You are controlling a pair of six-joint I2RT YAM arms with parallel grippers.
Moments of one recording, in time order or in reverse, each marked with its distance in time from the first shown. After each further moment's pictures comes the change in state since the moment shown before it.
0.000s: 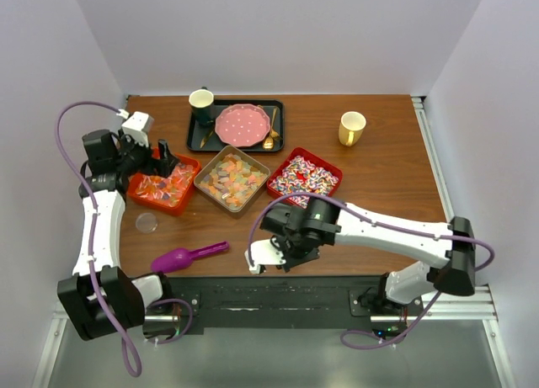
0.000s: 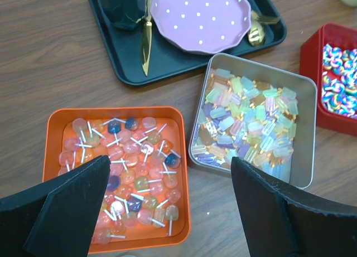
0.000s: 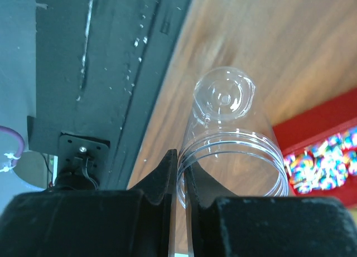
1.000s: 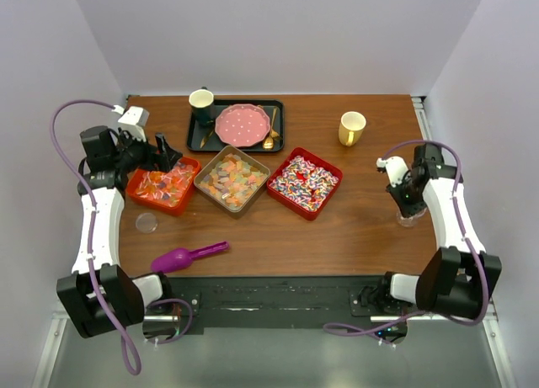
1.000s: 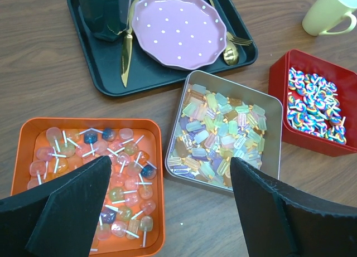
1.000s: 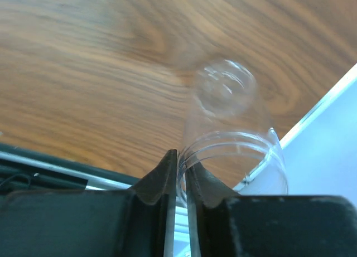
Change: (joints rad) left arm 0.000 0.014 0.028 0.010 0.060 -0.120; right arm -1.431 -0.164 -0.331 0.230 0.047 -0.050
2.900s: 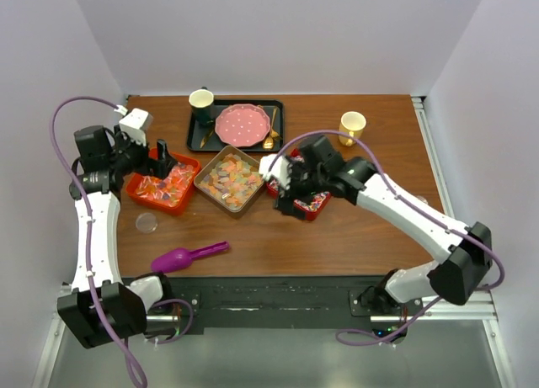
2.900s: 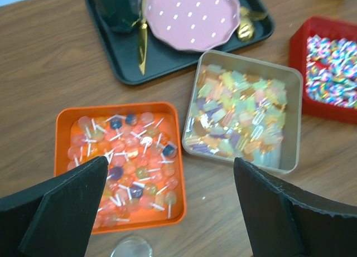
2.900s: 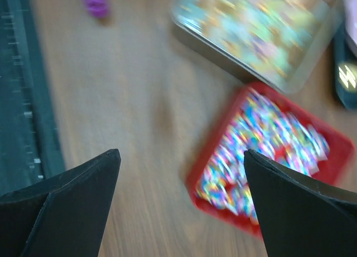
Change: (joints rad) left arm 0.000 -0.064 0.085 -0.219 -0.063 0.221; right arm 0.962 0.127 0.275 0.295 -0.300 0.138
